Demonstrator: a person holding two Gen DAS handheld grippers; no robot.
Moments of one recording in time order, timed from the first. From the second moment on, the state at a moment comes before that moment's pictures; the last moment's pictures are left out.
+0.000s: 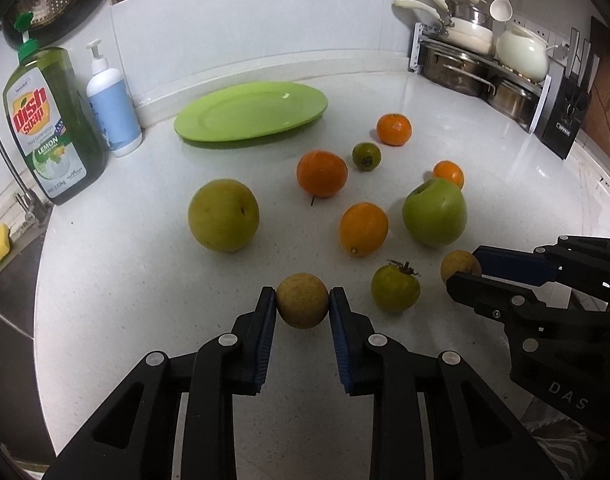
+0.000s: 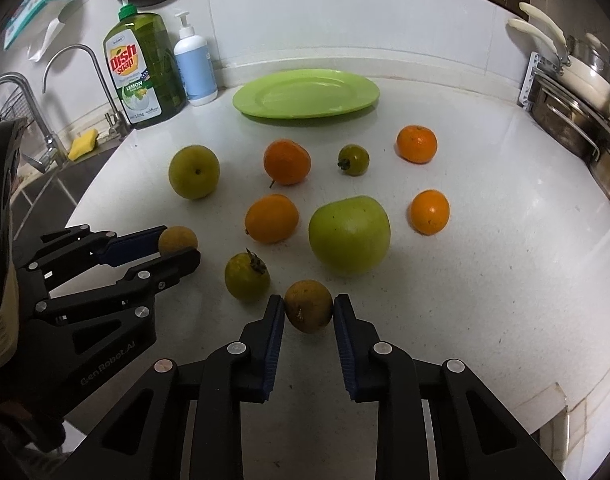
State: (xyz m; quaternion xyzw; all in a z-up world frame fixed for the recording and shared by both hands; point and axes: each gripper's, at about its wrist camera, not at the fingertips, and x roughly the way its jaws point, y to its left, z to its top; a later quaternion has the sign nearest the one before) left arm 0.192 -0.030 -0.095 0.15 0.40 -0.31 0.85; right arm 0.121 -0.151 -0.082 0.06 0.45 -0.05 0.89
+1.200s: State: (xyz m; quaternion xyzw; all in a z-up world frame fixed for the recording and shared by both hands) left arm 0.218 -0.061 0.003 0.09 0.30 -0.21 0.92; right arm 0.177 -0.198 0.005 0.02 0.32 0.05 0.95
